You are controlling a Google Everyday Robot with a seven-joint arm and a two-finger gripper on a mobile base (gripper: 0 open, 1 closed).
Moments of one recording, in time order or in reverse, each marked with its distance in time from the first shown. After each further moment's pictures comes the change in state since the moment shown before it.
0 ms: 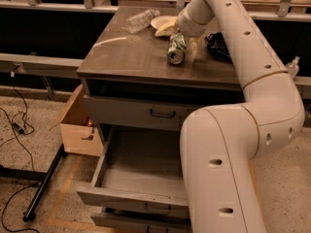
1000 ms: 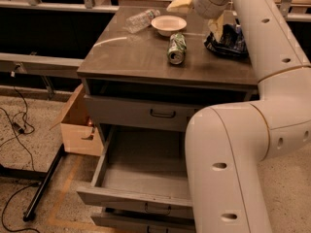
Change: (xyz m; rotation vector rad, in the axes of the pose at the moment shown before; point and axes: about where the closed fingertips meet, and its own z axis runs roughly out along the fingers) arm 0.034 0.012 -0.075 -0.046 0.164 0.043
